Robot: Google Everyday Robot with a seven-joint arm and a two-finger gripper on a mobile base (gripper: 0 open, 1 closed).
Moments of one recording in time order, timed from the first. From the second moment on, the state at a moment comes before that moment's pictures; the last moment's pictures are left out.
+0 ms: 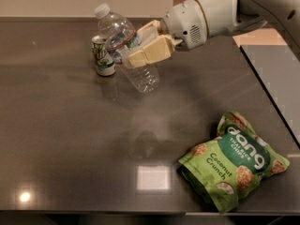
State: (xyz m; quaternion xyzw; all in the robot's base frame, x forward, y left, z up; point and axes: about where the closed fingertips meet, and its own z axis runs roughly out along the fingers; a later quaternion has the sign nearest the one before) arm 0.514 0.035 1.003 -0.61 0.54 0.44 0.37
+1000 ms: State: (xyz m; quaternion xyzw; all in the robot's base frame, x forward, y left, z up) arm 0.538 0.022 0.983 -0.57 0.52 0.48 0.42
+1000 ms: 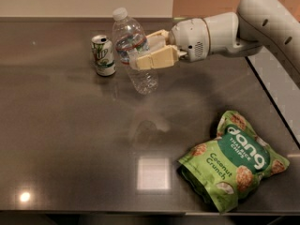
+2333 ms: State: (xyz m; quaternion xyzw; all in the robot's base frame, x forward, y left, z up) arm 0.557 0.013 0.942 -0.54 0.53 0.49 0.44
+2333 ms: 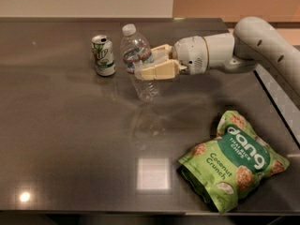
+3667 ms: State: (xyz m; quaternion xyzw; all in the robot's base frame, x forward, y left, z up) arm 0.570 0.012 0.921 -0.53 0.49 0.51 0.47
